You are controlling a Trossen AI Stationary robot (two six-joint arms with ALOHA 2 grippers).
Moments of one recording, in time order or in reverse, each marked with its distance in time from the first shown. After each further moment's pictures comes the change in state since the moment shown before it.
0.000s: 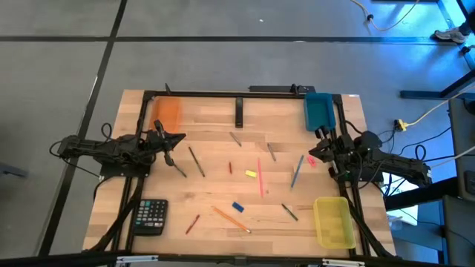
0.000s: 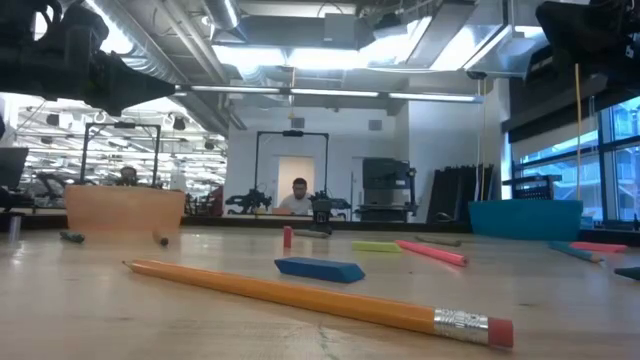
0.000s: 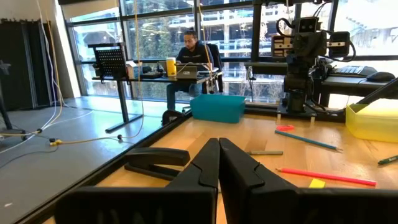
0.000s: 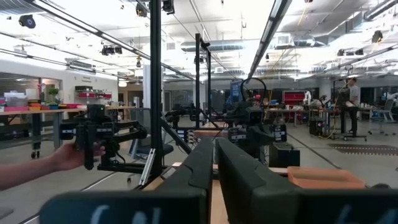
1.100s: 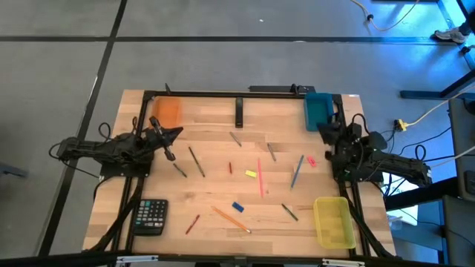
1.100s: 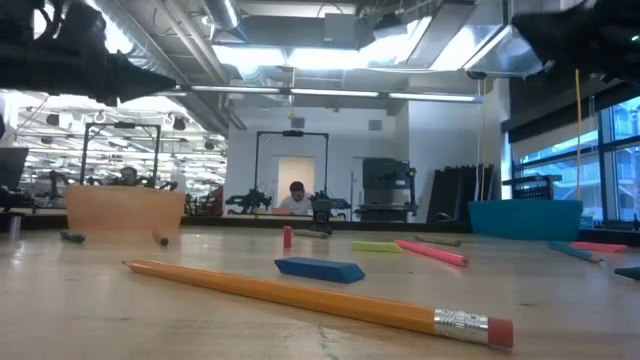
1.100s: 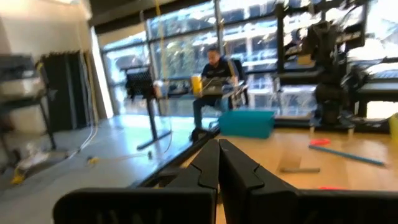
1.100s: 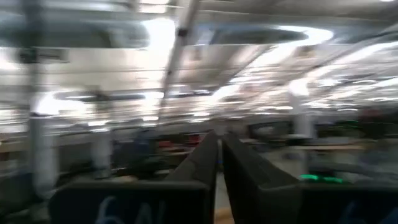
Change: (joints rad) left arm 0.042 0.000 0.000 0.066 -0.072 0.121; right arm -0.001 0.000 0.000 0.167 0.569 -0.050
